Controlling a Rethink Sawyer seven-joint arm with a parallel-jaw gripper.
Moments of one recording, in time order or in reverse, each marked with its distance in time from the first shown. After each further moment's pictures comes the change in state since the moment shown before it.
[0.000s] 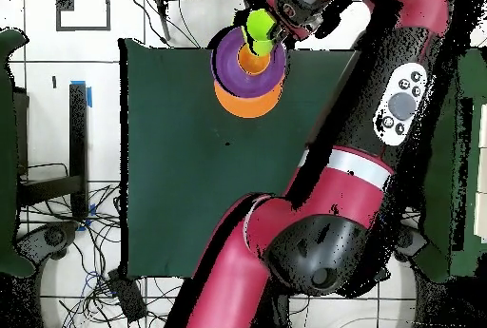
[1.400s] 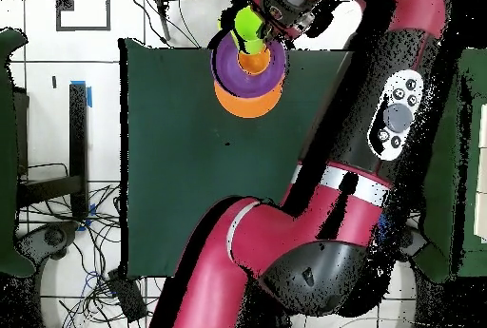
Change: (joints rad) arm 0.078 -0.087 0.287 0.035 -0.280 0.000 0.000
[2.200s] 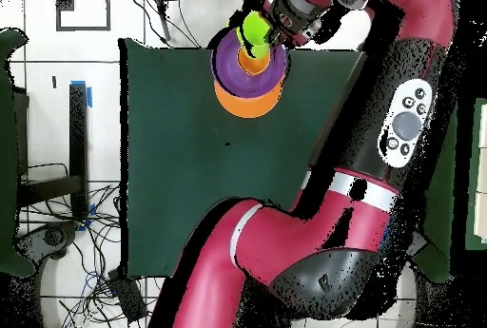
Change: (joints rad) arm 0.006 -0.022 0.143 0.026 -0.138 -0.010 0.000
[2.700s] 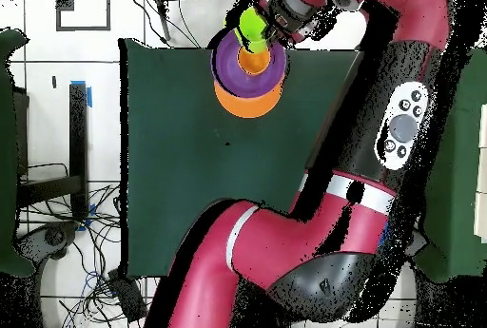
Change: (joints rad) arm 0.021 -0.023 0.080 0.024 -0.058 -0.045 0.000
